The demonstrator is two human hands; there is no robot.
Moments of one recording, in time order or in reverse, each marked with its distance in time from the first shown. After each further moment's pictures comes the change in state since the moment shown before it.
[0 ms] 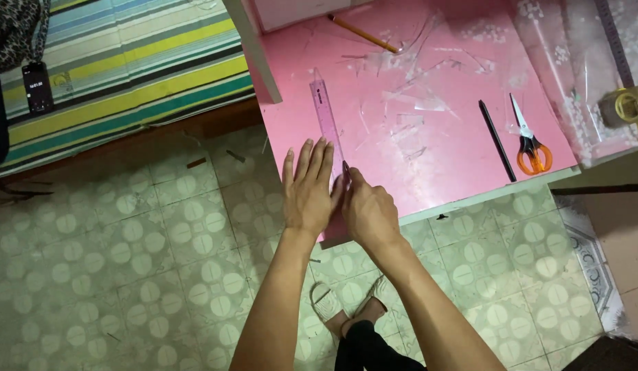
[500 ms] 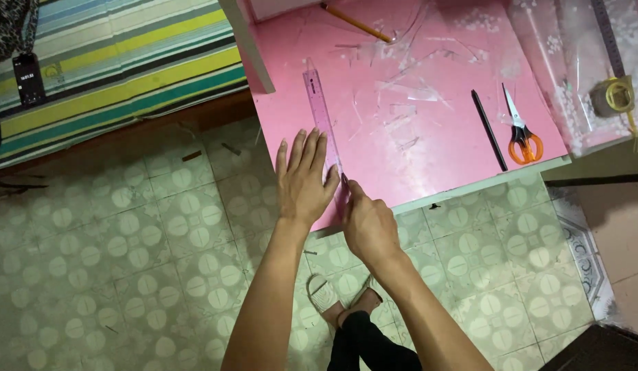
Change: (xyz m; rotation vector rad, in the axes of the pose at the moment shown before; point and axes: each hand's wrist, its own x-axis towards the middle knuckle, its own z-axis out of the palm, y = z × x) left_hand -0.001 -0.001 0.010 0.003 0.168 0.043; right_hand -0.037 0.009 -0.008 0.049 -0.096 0.062
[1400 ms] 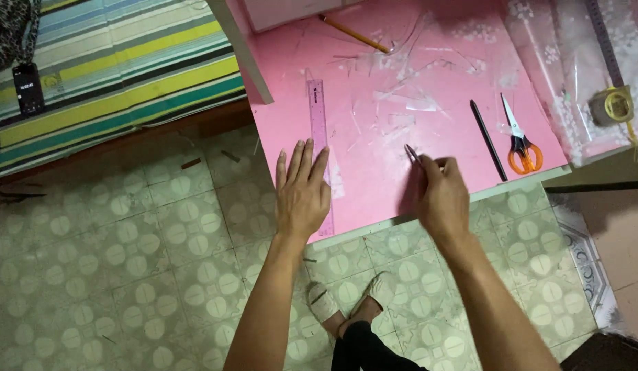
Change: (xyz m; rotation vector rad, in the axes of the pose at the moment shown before) left_hand -0.002 0.000 -0.009 -0.051 0.061 0.046; right_hand 0.070 0.130 -0.030 -0.144 0.523 -0.193
